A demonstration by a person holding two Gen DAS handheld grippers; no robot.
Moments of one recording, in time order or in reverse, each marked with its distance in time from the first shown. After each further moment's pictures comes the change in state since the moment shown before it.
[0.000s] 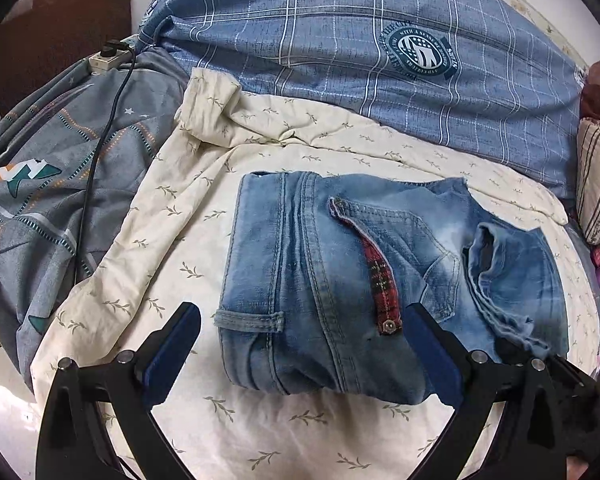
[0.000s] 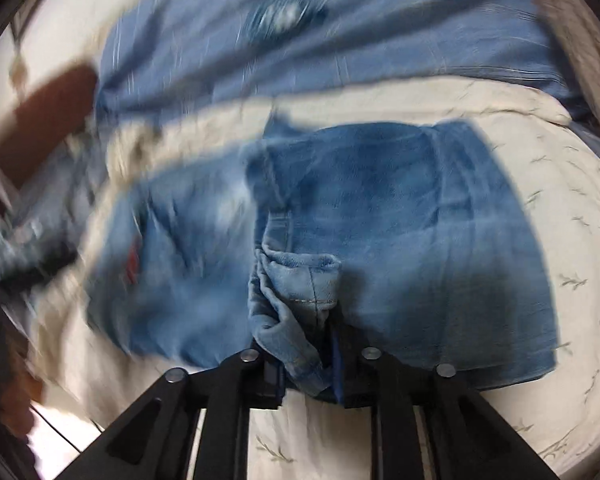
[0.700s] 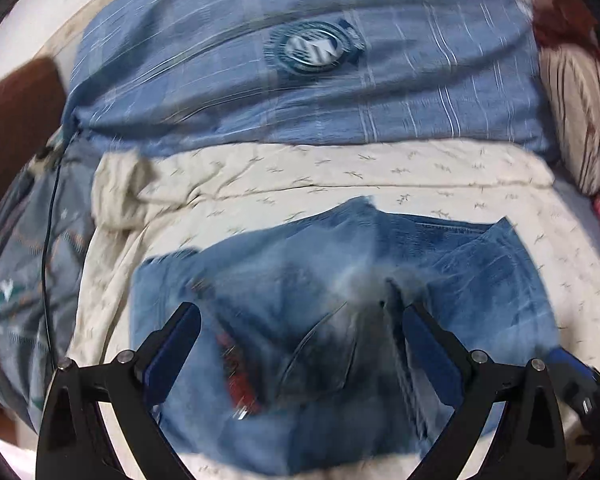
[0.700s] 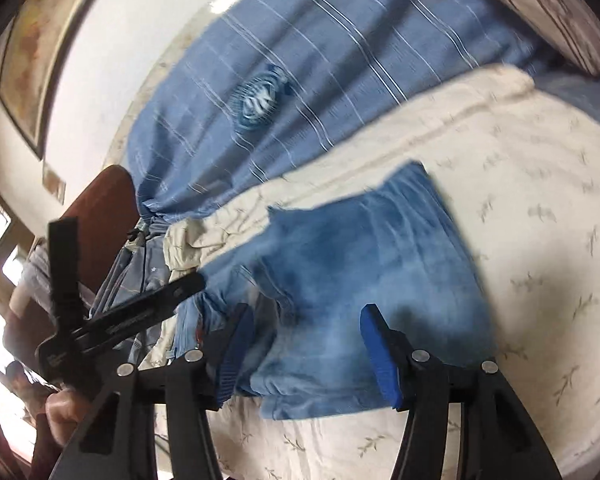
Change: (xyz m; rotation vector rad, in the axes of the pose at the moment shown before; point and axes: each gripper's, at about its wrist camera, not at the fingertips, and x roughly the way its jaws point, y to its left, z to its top) left arm 0.024 -0.144 0.042 0.273 -0.031 0.068; right arm -0.056 -0.091 0.011 0.312 -0.168 0.320
